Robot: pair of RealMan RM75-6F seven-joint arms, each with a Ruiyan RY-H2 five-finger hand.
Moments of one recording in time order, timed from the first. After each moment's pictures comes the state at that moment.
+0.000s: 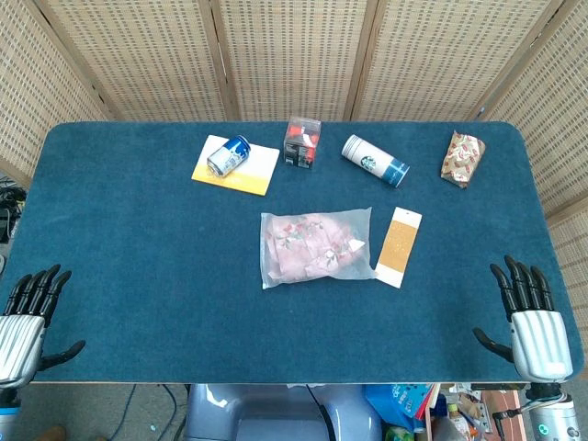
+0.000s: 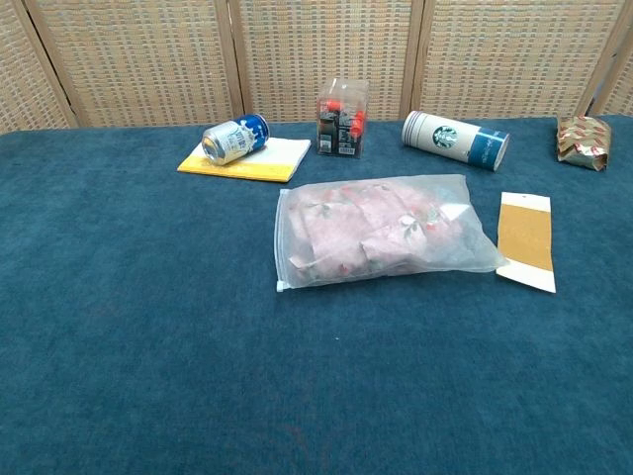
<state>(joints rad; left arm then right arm) -0.01 -1.07 0.03 -1.86 1.61 1.55 0.21 0.03 -1.19 0.08 -1.70 -1.62 1.63 -0.16</state>
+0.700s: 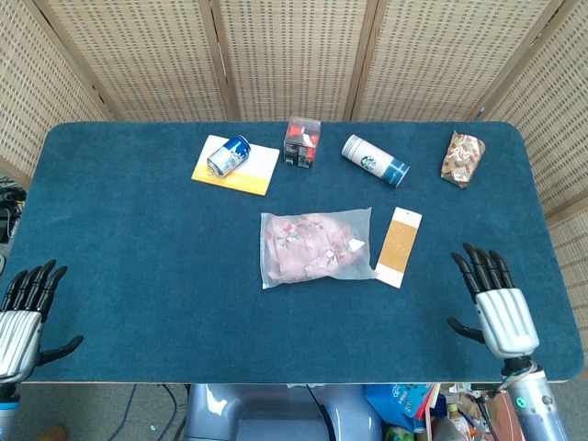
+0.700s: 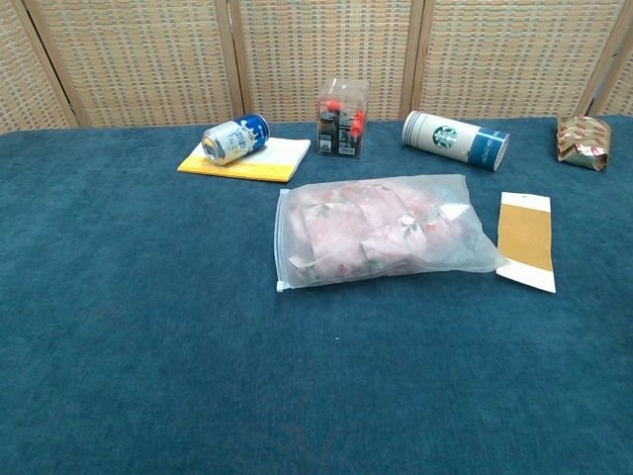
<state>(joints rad) -0.02 -1.08 0.00 -1.85 1.57 1.54 0.21 0.18 -1.16 0.12 -1.74 -1.59 1.39 -0.18</state>
